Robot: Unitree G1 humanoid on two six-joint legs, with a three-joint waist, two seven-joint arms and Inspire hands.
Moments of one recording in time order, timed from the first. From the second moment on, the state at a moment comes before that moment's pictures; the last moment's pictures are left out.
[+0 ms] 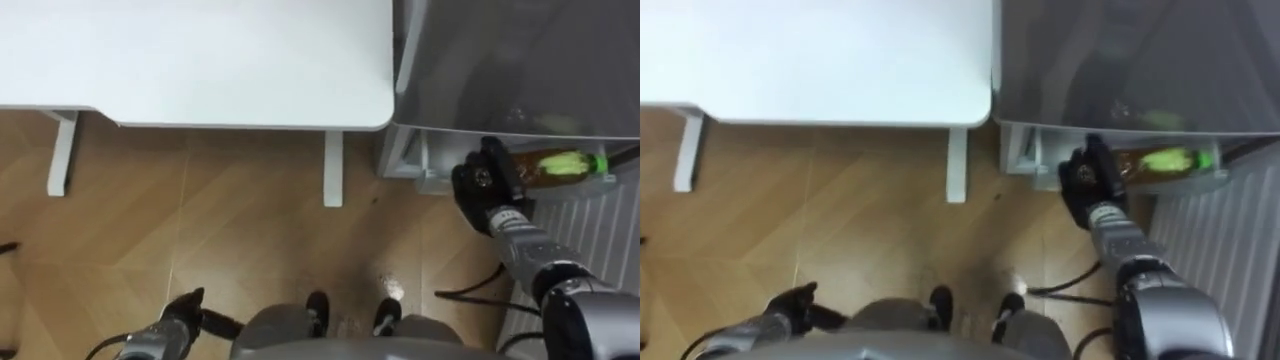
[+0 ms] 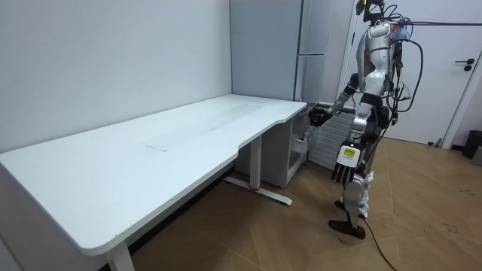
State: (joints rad) left arm -0.02 0.24 -0.10 1.16 -0.05 0.10 -0.07; right arm -0.39 -0.29 -0.08 1.32 1.54 0.11 0.20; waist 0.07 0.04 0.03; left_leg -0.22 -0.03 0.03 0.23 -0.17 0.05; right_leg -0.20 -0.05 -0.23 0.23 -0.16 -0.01
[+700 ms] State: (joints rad) left arm -0.10 0.27 -0.13 1.20 -0.05 0.12 -0.10; right arm -0.53 -0.36 -0.13 1.40 1.56 0.14 0.10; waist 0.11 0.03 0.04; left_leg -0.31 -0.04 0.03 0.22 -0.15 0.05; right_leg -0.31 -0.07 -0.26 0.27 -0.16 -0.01
